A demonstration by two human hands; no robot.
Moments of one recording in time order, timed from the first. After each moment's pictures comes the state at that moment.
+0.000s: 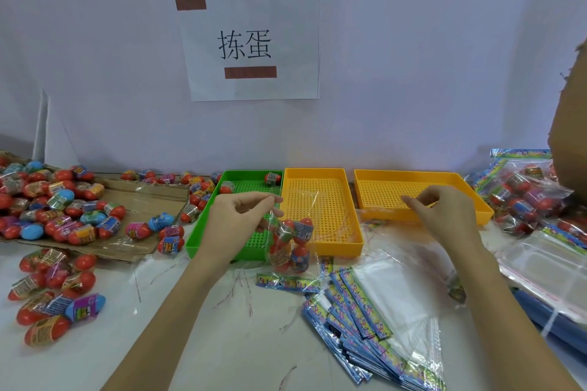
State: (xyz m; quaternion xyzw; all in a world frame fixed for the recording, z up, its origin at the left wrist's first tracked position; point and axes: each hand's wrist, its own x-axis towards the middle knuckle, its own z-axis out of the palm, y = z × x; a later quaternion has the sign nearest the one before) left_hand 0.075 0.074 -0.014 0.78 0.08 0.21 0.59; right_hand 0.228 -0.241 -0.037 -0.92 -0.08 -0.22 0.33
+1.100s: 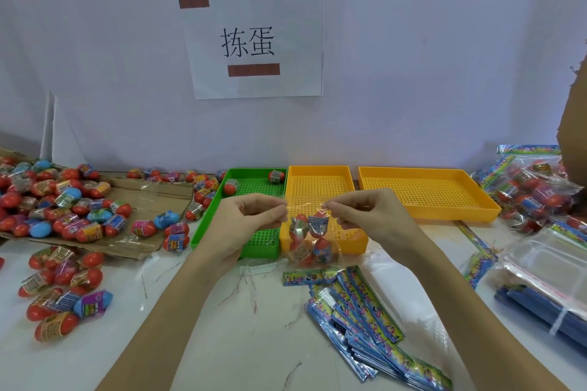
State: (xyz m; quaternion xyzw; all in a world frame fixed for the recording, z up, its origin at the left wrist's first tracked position) left_hand 0.079 0.084 -0.024 0.70 0.04 0.12 0.71; right_hand 0.165 -0.153 -0.014 -0.73 -0.24 0.09 0.64
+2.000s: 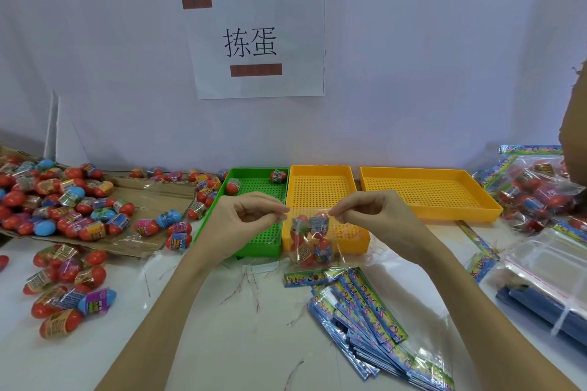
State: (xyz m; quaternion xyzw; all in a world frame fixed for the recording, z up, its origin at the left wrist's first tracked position) left_hand 0.073 0.102 -0.025 0.81 -0.08 0.16 0.56; right_hand 0.171 -0.166 -0.016 -0.73 -0.31 0.10 0.59
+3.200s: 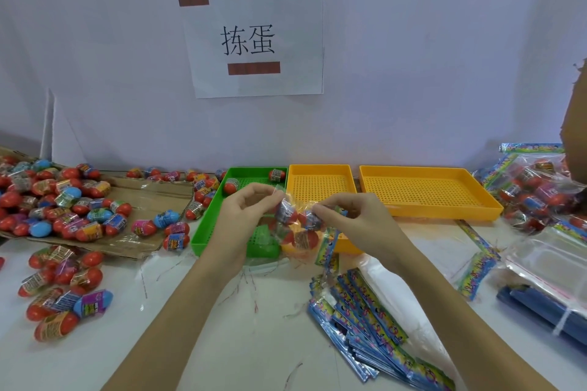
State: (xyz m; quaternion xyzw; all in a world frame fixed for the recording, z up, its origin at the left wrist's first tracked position) left_hand 0.077 0.069 -0.019 0.69 0.08 0.18 0.70; right_hand 0.152 -0.137 -0.018 -0.77 -0.30 0.05 0.56
